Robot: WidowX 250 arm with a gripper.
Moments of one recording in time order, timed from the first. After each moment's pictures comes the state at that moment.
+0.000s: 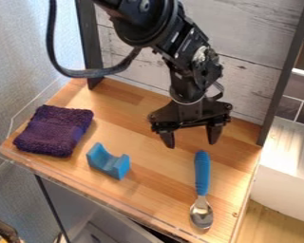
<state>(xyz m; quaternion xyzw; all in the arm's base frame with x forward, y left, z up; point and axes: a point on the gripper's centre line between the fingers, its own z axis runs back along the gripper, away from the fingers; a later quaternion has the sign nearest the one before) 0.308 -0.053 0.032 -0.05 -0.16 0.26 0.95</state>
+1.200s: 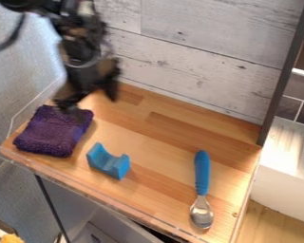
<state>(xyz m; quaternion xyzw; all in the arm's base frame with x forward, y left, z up) 0.271 0.105 0.058 0.00 -0.17 0.59 0.79</state>
